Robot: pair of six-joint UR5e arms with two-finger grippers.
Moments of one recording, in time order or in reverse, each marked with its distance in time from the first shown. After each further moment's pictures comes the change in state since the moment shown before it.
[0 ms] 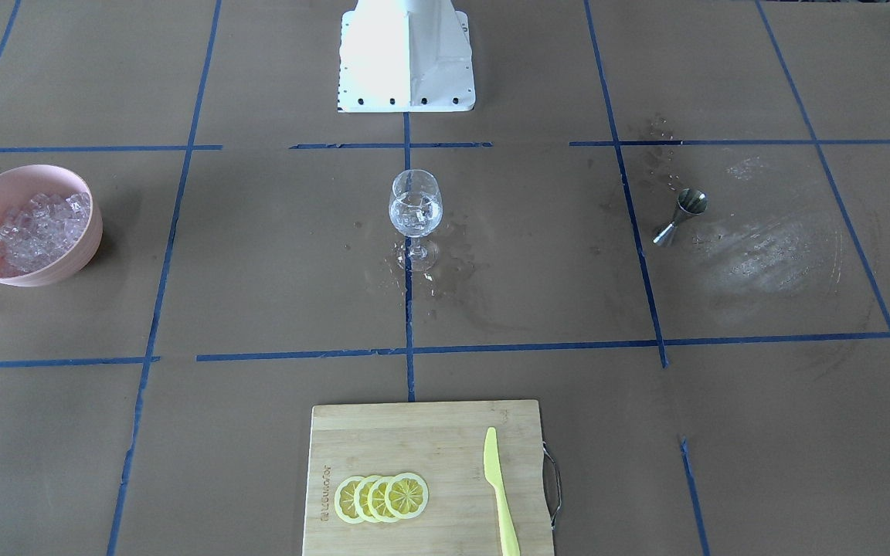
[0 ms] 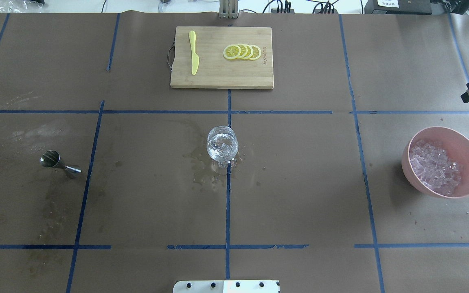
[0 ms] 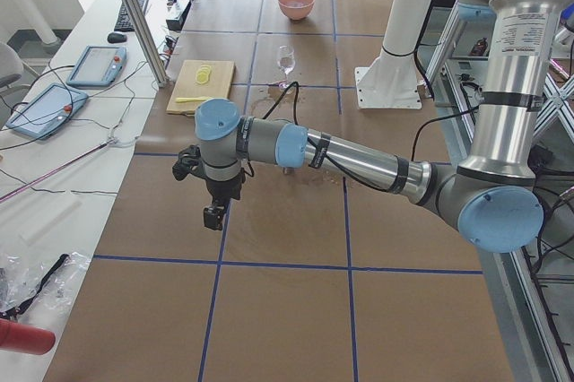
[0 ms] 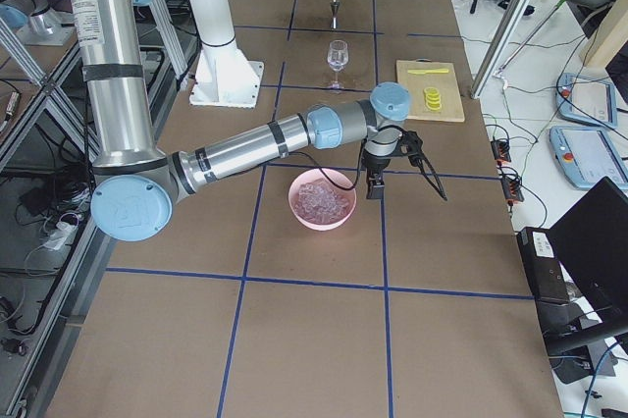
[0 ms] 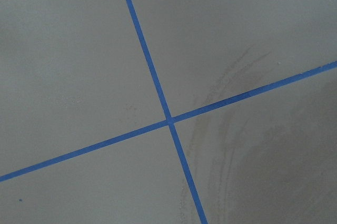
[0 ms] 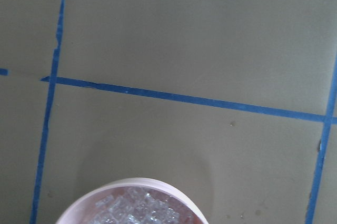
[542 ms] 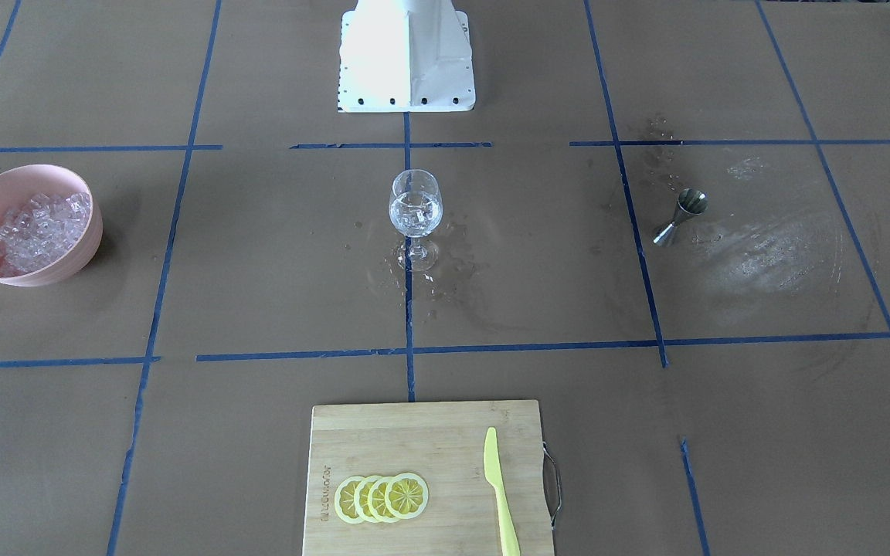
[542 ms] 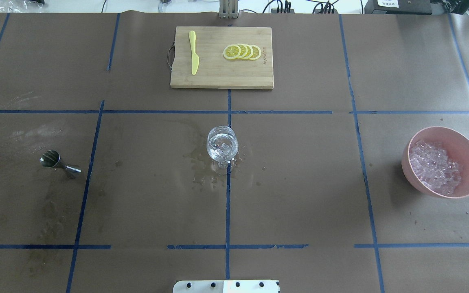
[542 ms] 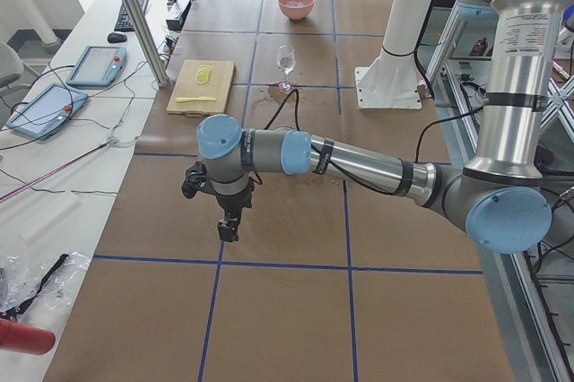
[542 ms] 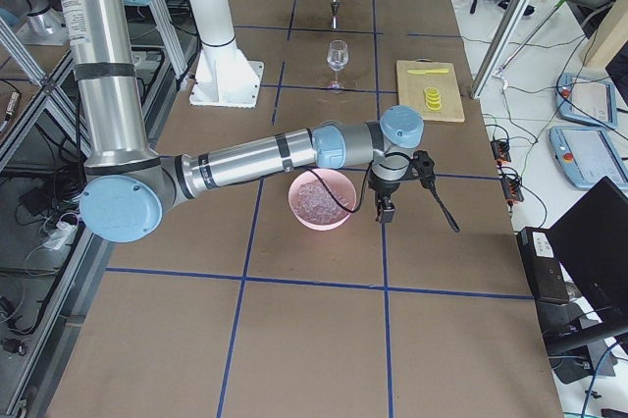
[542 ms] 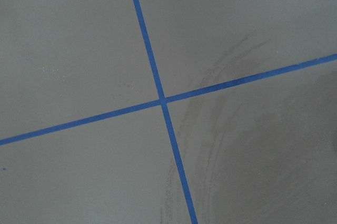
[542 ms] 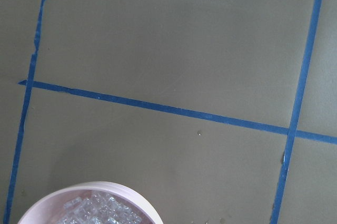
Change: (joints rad) left arm -0.005 0.063 0.019 0.050 -0.043 0.003; right arm 0.075 0.020 -0.074 0.006 0.027 -0.119
